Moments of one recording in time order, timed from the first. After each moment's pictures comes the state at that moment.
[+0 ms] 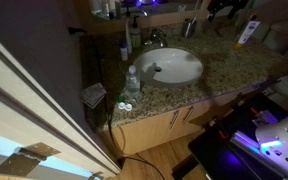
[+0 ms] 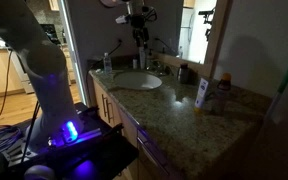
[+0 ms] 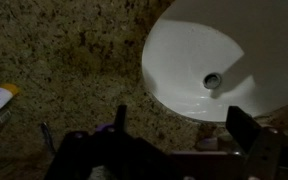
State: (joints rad) arm -0.07 -0.35 0.09 -2.37 -0.09 2.18 0.35
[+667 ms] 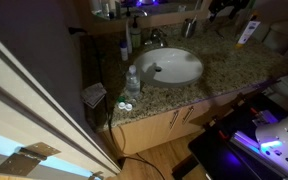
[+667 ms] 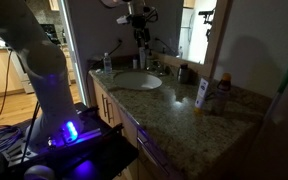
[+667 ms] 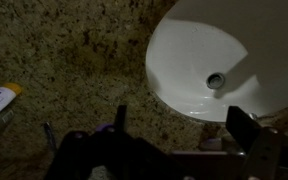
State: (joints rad) arm -0.07 -0.35 0.07 -2.37 -0.09 2.18 0.33
